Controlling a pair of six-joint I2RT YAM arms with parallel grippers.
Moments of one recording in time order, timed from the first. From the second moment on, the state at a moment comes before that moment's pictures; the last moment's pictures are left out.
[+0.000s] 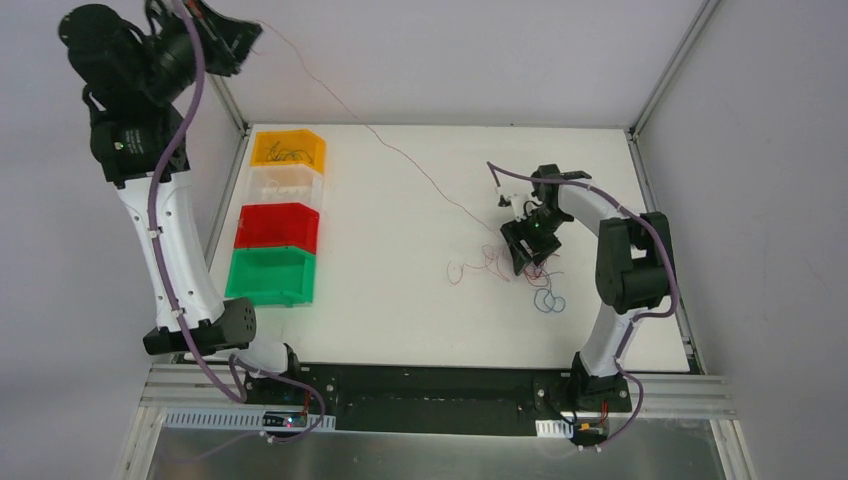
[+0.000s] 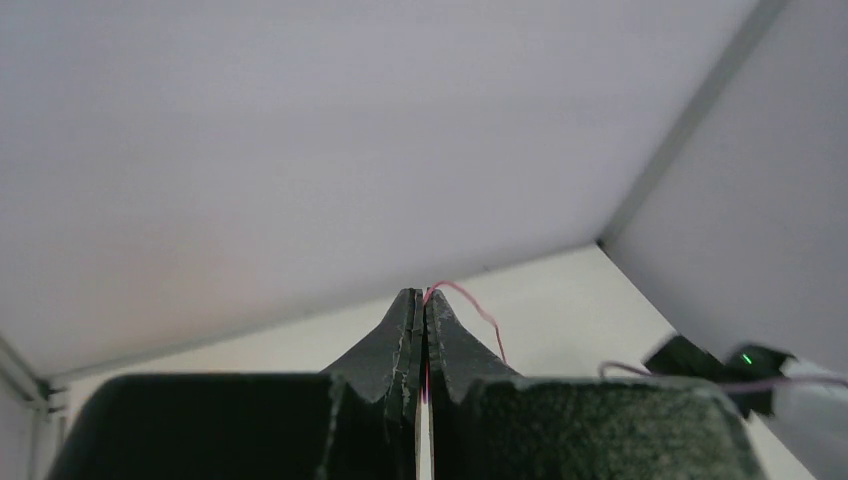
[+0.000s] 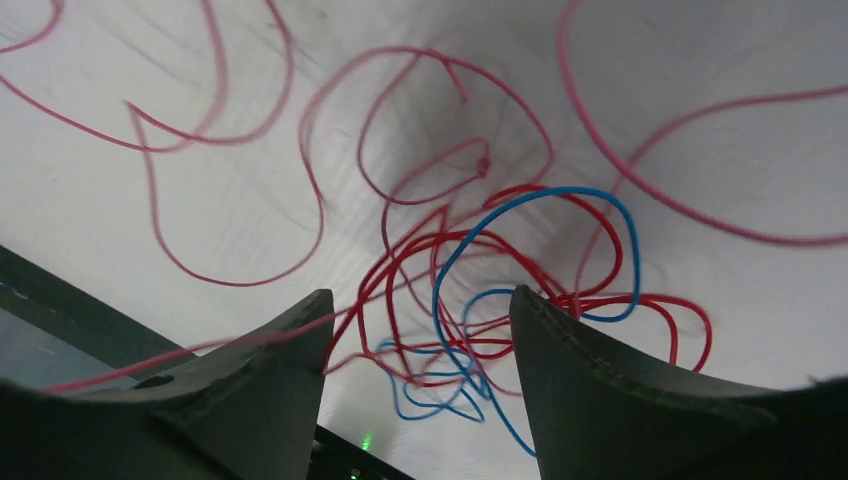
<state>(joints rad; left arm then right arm) 0.14 1.50 2.25 -0.61 0.66 -0.29 0.23 1.86 1.30 -1.01 -0.32 -0.40</state>
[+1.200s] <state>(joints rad) 0.38 1.60 2.35 -0.22 0.55 -0.59 -0.05 1.86 1.28 -1.13 -0.25 -0.58</state>
